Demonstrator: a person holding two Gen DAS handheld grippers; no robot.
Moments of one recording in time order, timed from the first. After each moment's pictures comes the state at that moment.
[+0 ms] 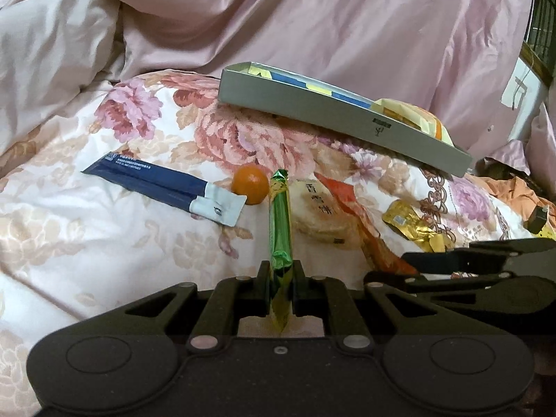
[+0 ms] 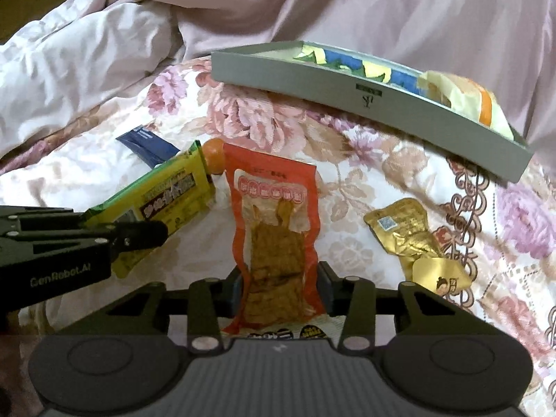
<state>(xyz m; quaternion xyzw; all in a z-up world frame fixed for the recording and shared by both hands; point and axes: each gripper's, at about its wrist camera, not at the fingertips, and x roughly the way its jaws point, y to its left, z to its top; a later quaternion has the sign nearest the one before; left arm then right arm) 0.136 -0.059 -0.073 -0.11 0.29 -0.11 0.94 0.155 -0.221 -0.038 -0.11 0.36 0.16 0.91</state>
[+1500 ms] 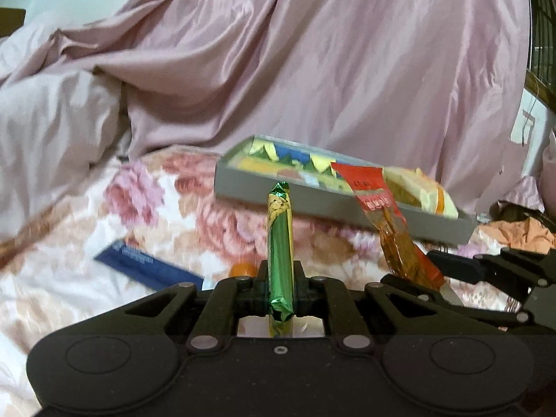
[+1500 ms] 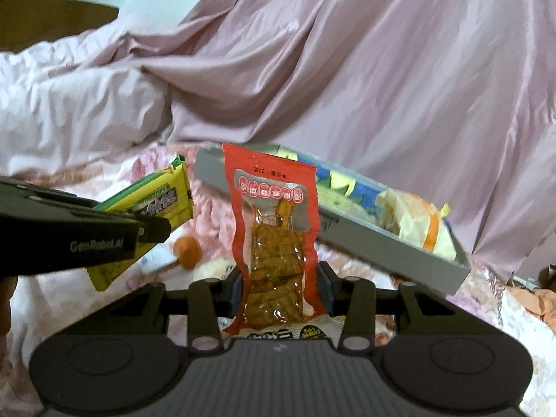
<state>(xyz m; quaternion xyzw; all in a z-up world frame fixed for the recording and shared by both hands) 0.148 -0.078 -0.015 -0.09 0.20 -0.06 0.97 0.143 -0.226 0.007 -0.16 0.19 0.13 0.96</state>
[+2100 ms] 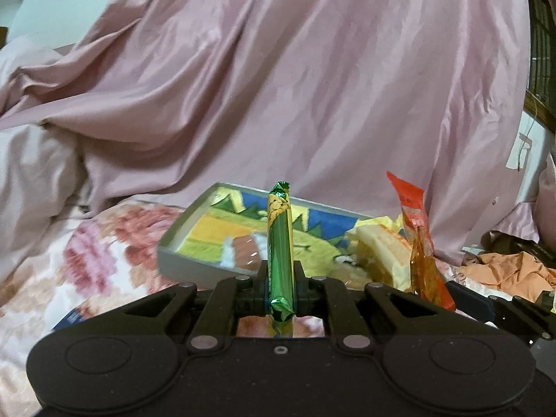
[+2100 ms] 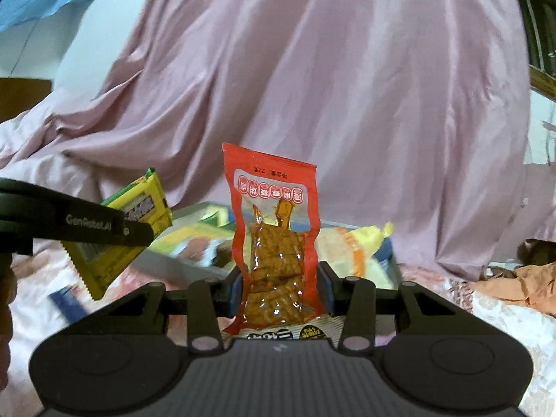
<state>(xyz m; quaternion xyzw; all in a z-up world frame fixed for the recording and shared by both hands) 0.214 -0.123 0.046 -0.09 0.18 -0.07 0.98 0.189 -0.287 0.041 -0.05 0.13 0.06 0.99</state>
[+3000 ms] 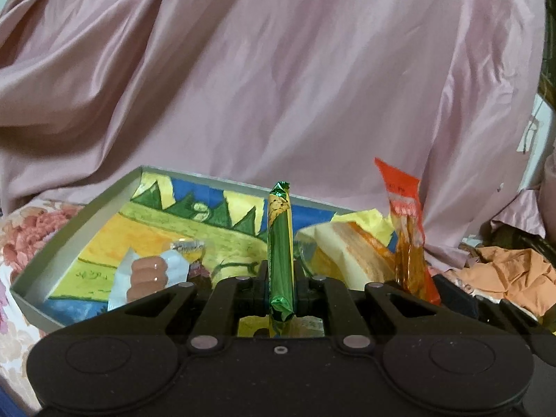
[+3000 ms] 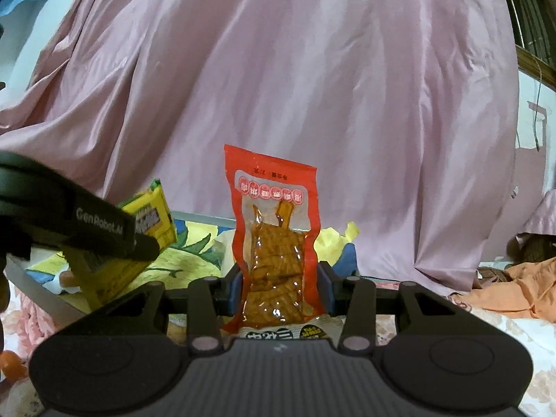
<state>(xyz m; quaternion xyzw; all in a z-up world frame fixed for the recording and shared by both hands) 0.341 -0.187 0.017 -0.09 0.23 -0.11 0.96 0.292 -0.333 0.002 -0.04 0.12 0.01 0.99</state>
